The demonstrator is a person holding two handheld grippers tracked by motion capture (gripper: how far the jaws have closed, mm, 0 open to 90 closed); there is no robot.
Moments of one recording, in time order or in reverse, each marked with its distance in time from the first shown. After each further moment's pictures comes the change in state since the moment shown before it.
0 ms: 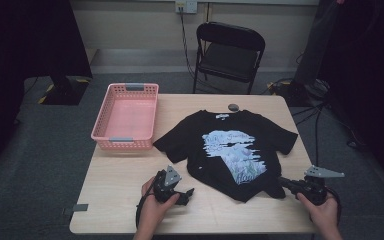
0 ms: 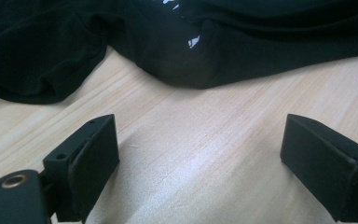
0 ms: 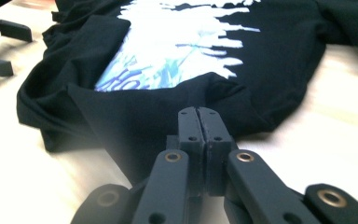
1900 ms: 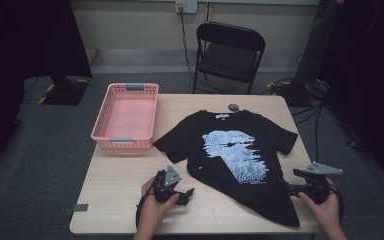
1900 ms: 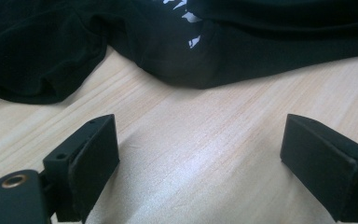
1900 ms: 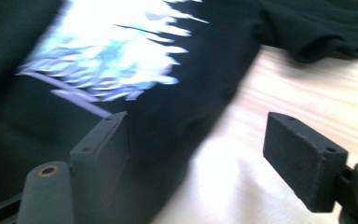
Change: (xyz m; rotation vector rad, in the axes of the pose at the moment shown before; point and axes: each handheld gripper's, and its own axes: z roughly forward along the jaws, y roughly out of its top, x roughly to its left) left arm 0.000 0.000 0.000 0.000 0.000 0.000; right arm -0.017 0.009 0.010 0.070 -0.205 -0.121
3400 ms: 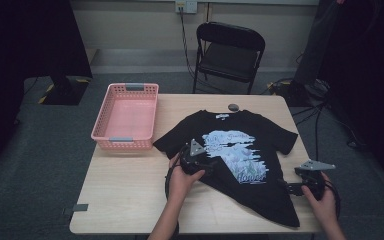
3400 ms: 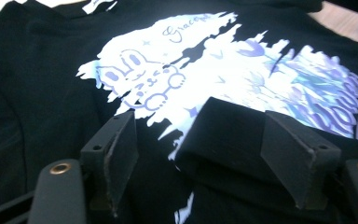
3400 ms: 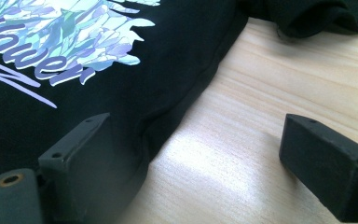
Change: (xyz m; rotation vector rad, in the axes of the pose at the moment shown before) left arm 0.002 0.085 0.072 -0.052 -0.029 -0.073; right arm -0.012 -0.005 0.017 0.065 -0.012 -0.009
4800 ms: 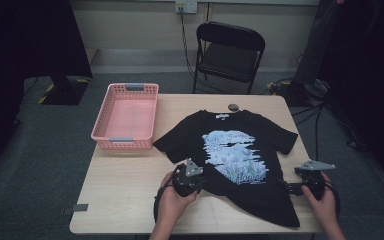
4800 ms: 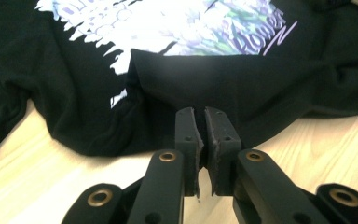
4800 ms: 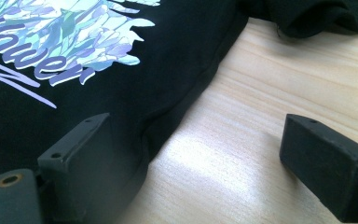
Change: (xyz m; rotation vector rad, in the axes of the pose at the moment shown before) left arm -0.045 -0.025 -0.074 0.135 -0.057 0.022; right arm 0.000 0.000 0.000 0.002 -0.001 -0.001
